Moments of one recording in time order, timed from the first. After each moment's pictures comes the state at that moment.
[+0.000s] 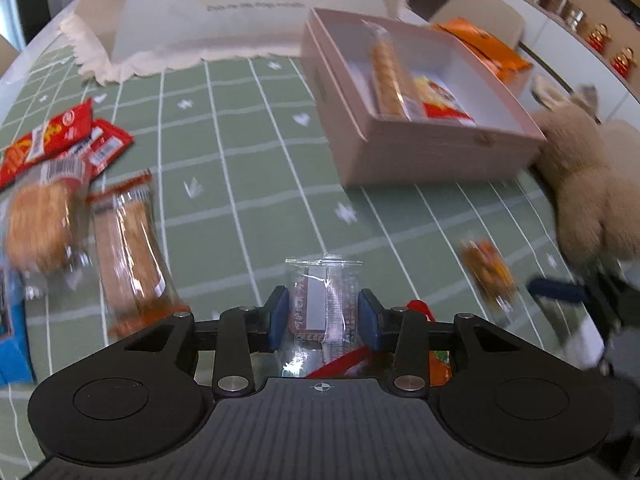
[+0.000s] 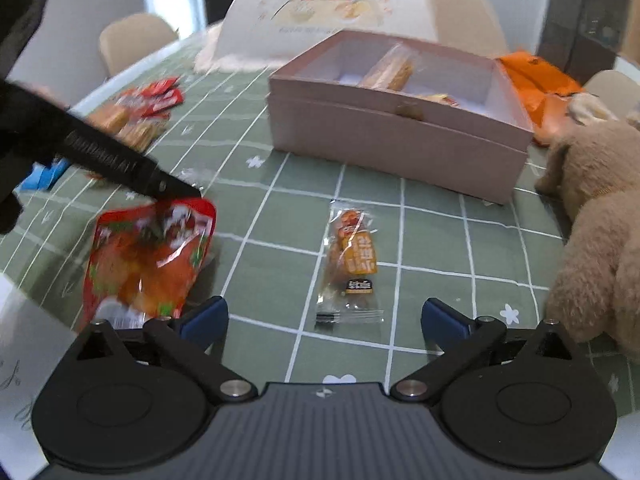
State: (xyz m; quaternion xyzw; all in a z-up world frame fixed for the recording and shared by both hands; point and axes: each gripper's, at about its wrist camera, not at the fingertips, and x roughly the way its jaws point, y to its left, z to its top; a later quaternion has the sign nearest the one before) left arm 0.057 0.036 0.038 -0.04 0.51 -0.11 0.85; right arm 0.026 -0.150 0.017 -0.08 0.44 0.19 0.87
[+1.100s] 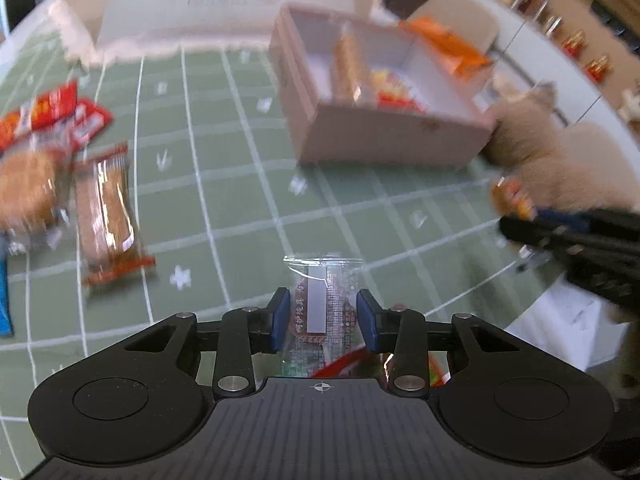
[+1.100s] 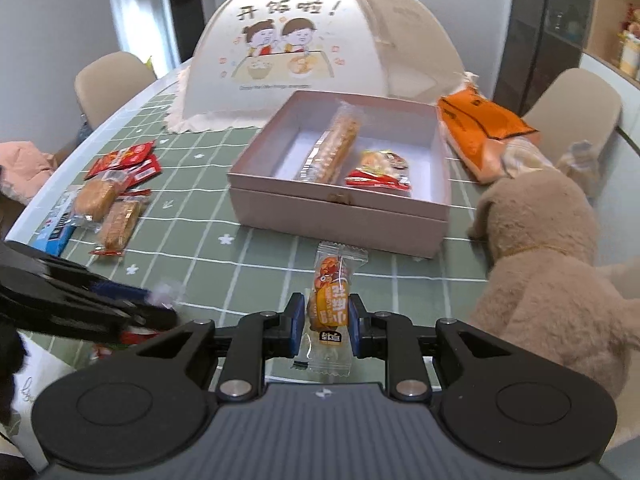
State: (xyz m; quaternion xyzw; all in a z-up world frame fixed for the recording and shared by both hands) left arm 0.030 0.032 0.060 -0.07 0.50 -0.14 0.85; right arm 0.034 -0.184 0.090 -0.04 0.43 0.14 0.89
